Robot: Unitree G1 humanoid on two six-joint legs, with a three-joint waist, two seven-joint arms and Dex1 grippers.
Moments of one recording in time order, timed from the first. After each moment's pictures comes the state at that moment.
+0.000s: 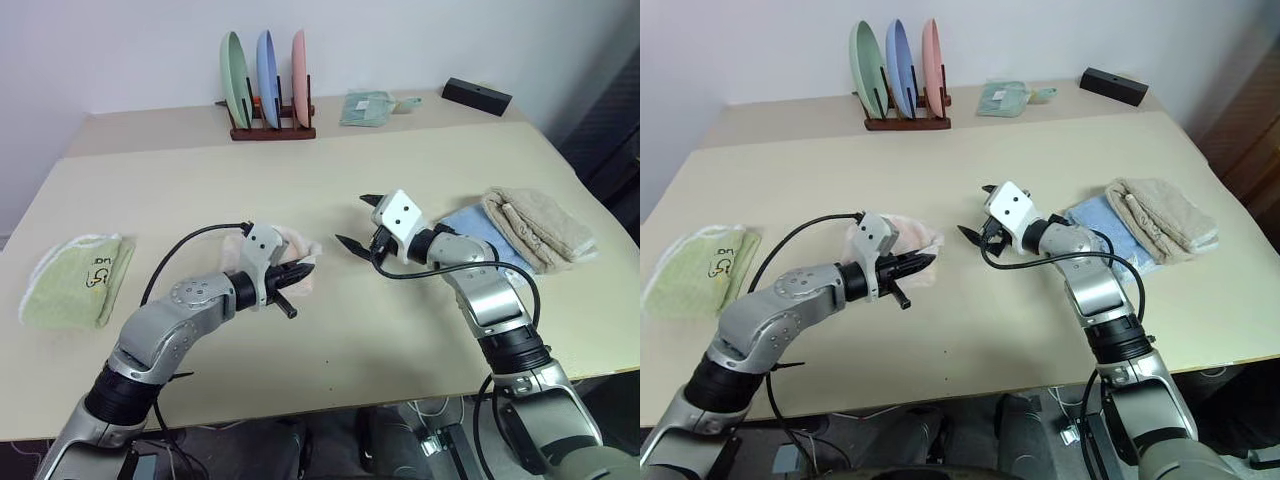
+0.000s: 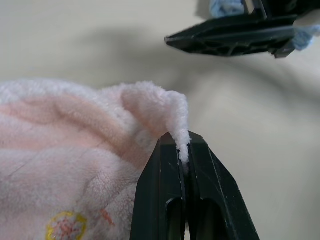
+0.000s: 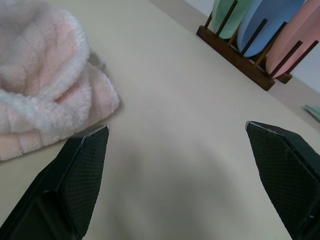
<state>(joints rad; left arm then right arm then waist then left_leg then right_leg) -0.34 0.57 -0.21 -0.35 -0.65 0.75 -0.42 -0.55 -0.42 0.18 0.06 0.02 0.19 0.67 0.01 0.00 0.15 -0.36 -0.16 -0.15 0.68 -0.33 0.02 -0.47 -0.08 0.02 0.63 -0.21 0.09</state>
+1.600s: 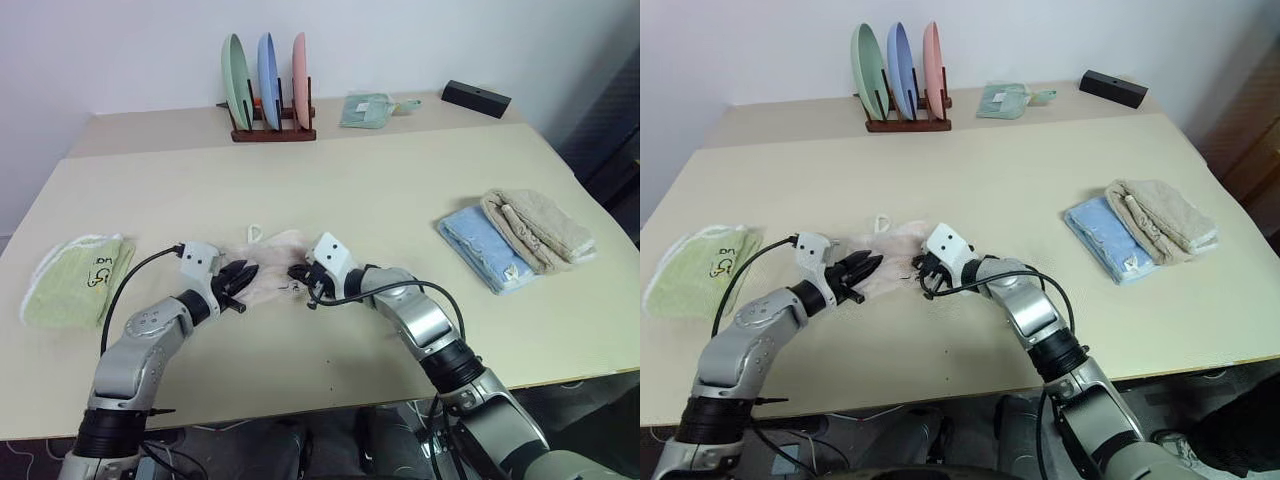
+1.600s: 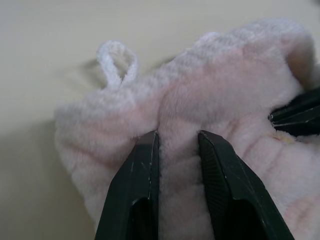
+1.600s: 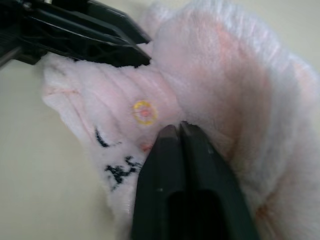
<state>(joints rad) -0.10 0.44 0.13 -0.22 -0.54 0.56 -0.46 -0.53 -0.19 0.36 0.10 0.08 0.41 0.69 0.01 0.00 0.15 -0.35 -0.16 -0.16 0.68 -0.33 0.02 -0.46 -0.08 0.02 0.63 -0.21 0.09</state>
